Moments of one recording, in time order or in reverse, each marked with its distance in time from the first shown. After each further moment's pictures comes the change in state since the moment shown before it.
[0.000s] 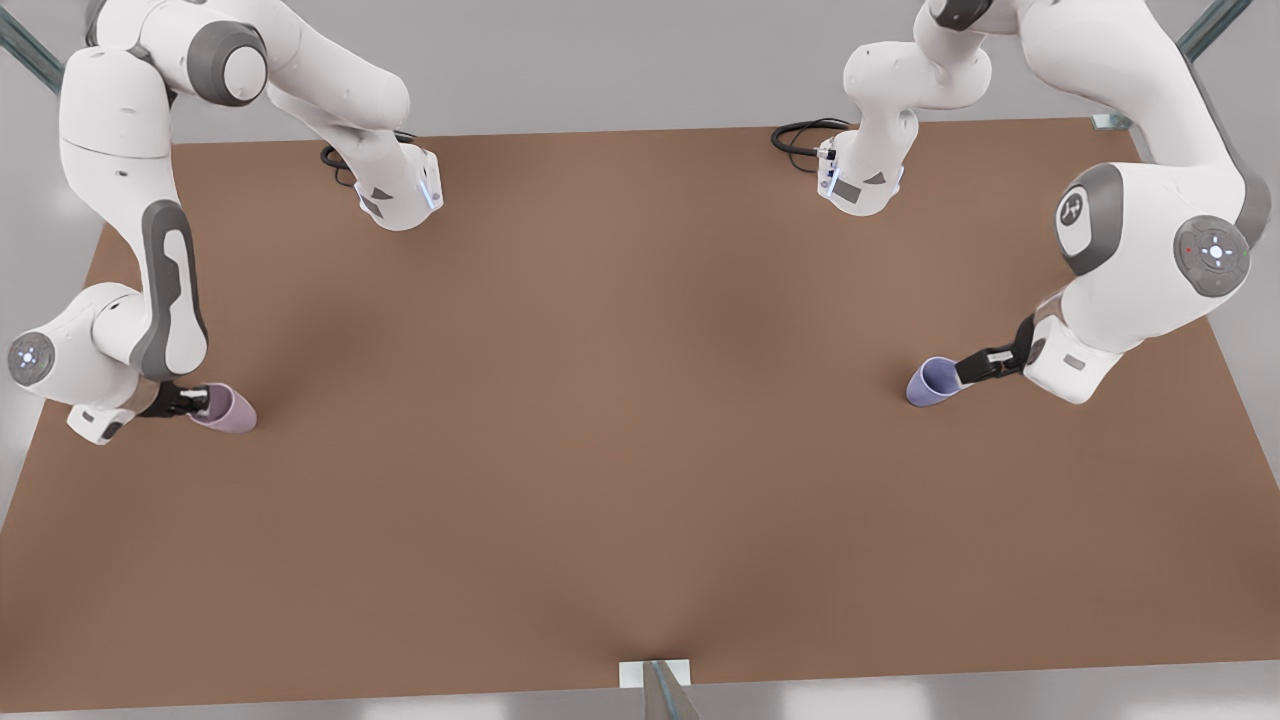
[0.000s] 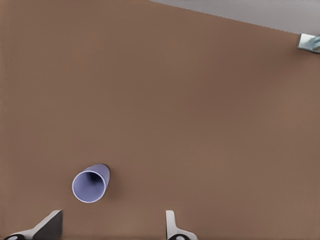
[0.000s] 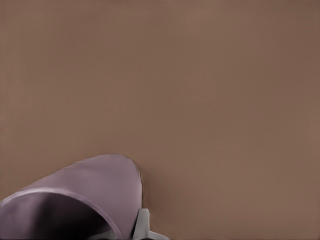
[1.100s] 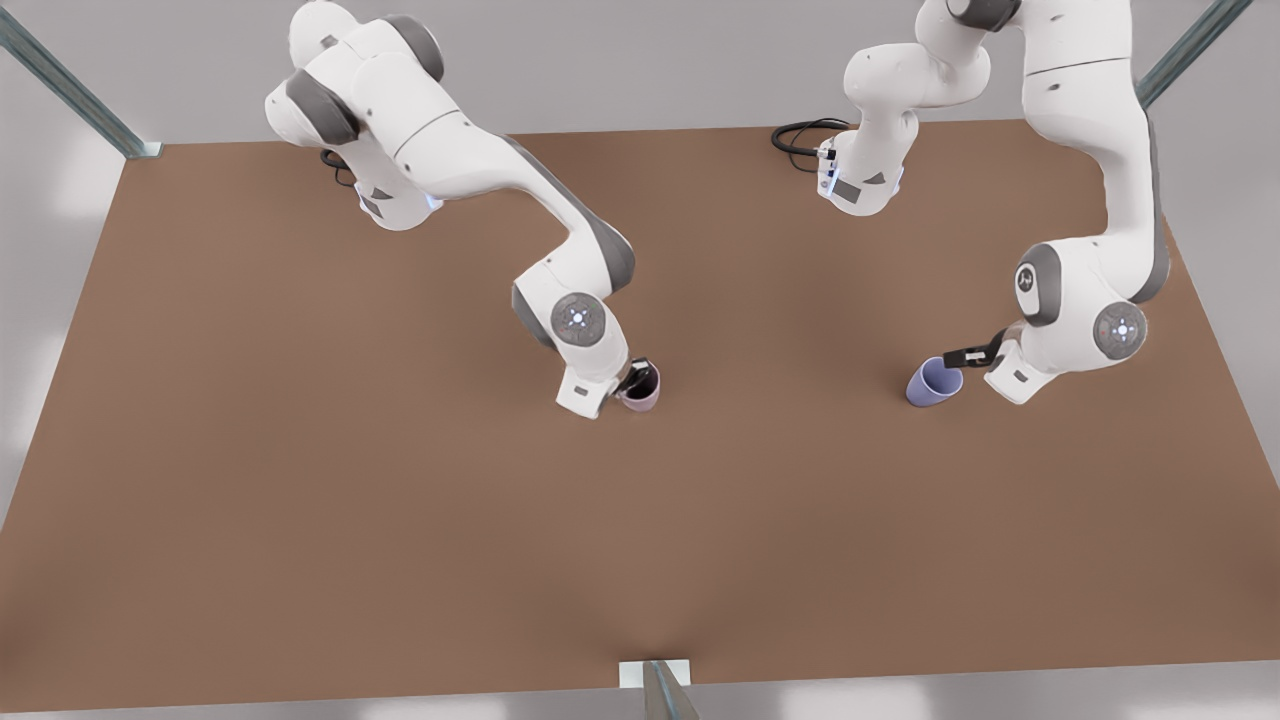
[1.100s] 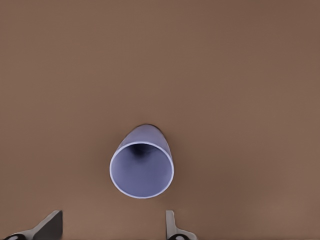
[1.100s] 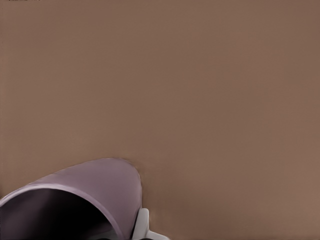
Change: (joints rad) left arm 0.107 -0.036 0.061 -0.624 0.057 0.351 0.298; right arm 0.944 0.278 0.236 0.541 0.093 -0.135 1.052
